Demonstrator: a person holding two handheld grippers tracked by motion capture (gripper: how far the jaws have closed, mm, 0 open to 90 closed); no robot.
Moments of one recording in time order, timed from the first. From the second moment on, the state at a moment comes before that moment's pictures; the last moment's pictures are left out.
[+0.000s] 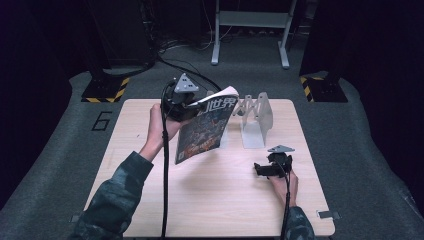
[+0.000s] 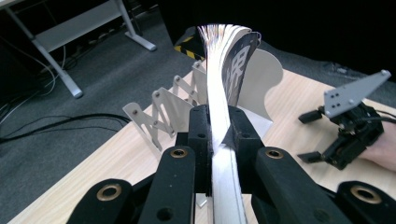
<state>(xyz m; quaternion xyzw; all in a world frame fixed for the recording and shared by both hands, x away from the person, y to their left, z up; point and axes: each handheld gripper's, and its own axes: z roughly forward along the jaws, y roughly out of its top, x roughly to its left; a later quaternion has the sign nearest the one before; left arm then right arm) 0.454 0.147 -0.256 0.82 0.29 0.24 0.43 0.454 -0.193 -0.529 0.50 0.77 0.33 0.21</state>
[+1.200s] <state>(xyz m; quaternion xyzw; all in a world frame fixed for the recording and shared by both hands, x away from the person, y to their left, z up) 0.501 0.123 -0.278 0.76 0.37 0.29 0.45 0.454 -0.193 -0.529 0.50 0.77 0.34 0.22</state>
